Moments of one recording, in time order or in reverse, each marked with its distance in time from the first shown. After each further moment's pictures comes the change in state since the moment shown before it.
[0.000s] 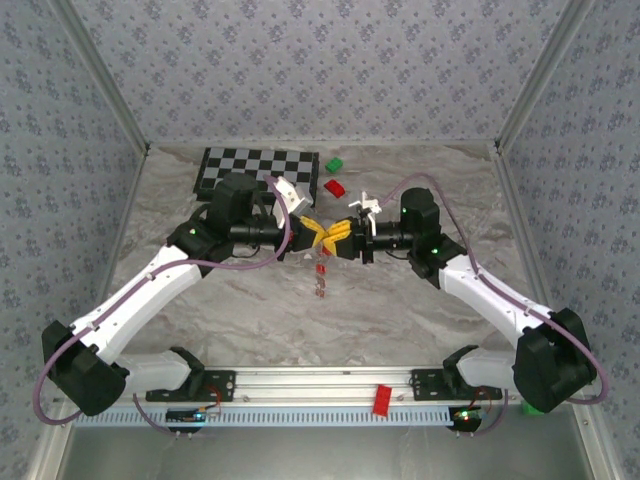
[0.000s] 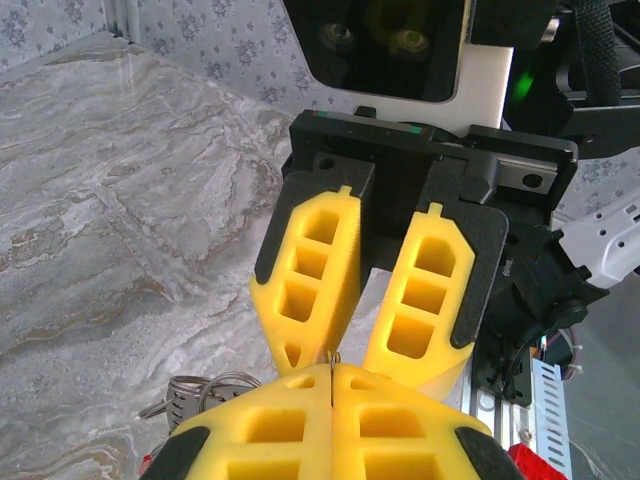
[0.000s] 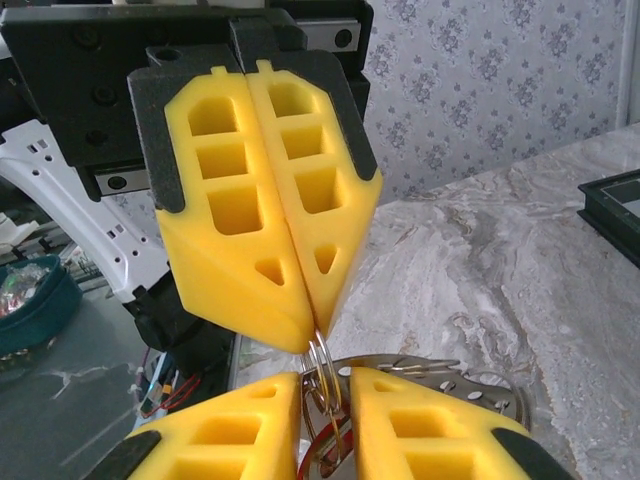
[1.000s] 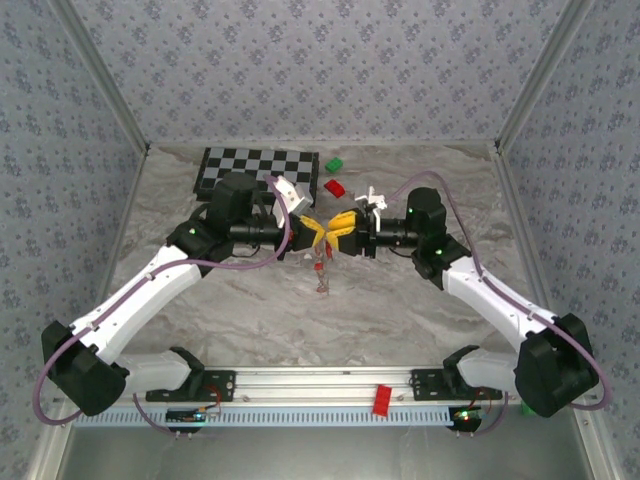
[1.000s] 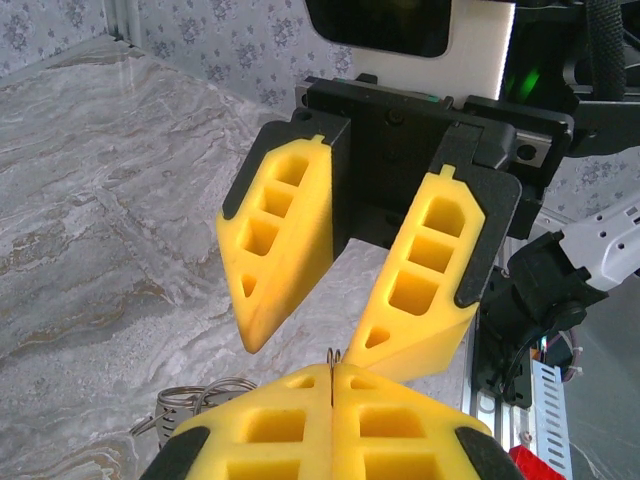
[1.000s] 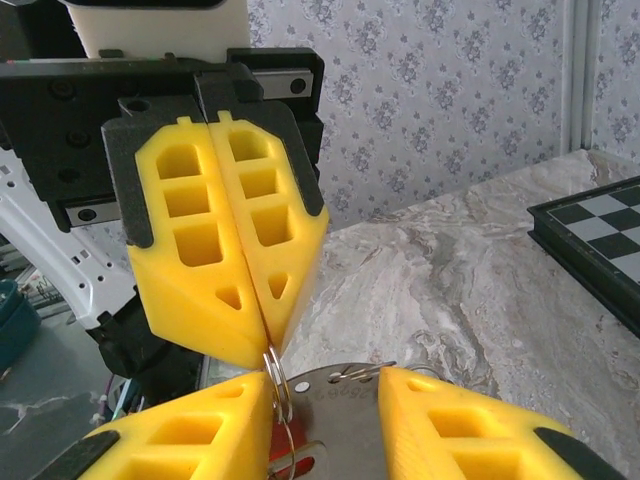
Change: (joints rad) left arm 0.000 0.000 0.006 0.000 -0.001 -0.001; right arm -0.024 -0.023 -0.010 0.045 0.059 0.027
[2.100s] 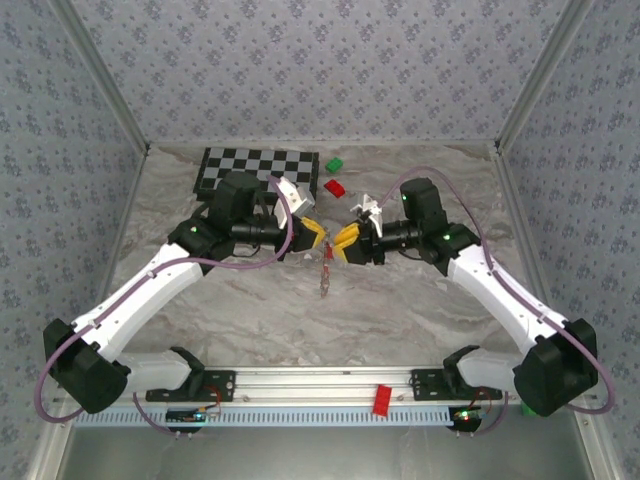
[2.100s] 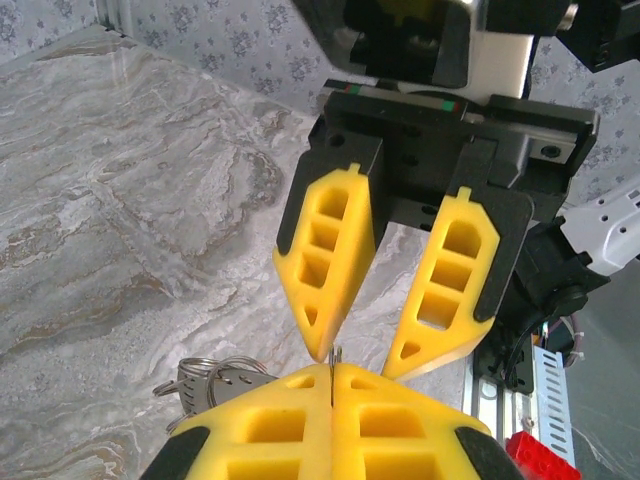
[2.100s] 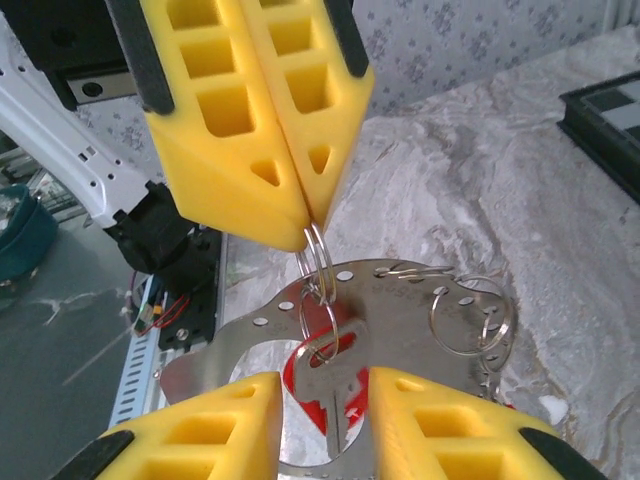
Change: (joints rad) left arm -0.001 0.014 0.014 -0.033 0.007 0.037; right arm -0.018 -0.005 0.177 -0.608 -0.026 -0.344
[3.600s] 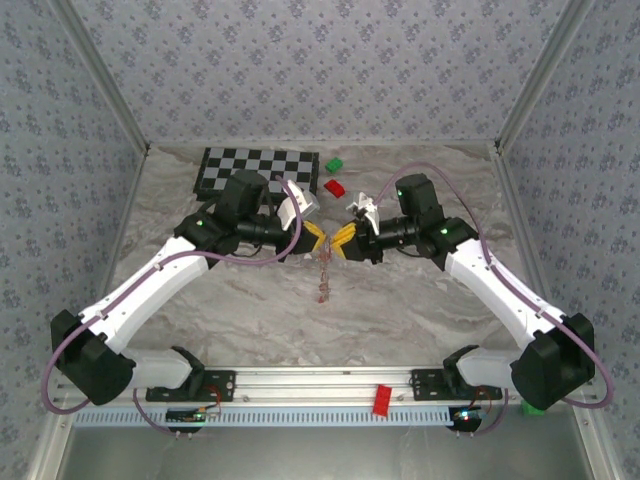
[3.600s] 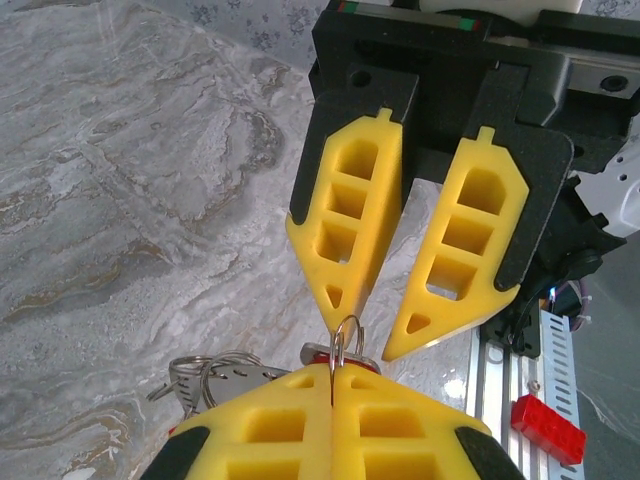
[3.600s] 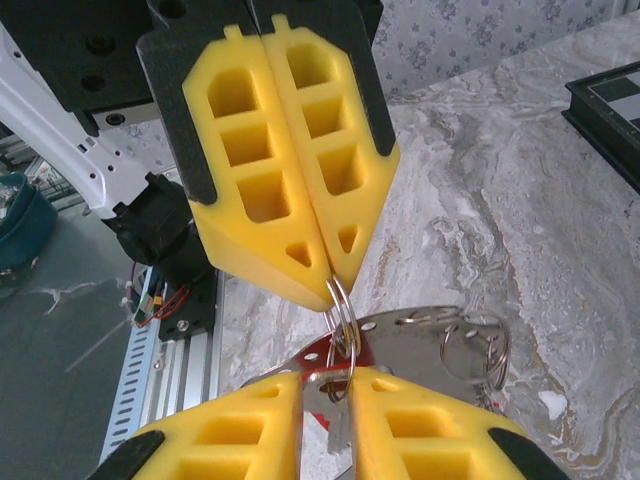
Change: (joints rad) left arm 0.000 0.051 0.040 -0.101 -0.003 0.075; right arm 0.016 0.042 0.069 -0.093 0.016 -0.046
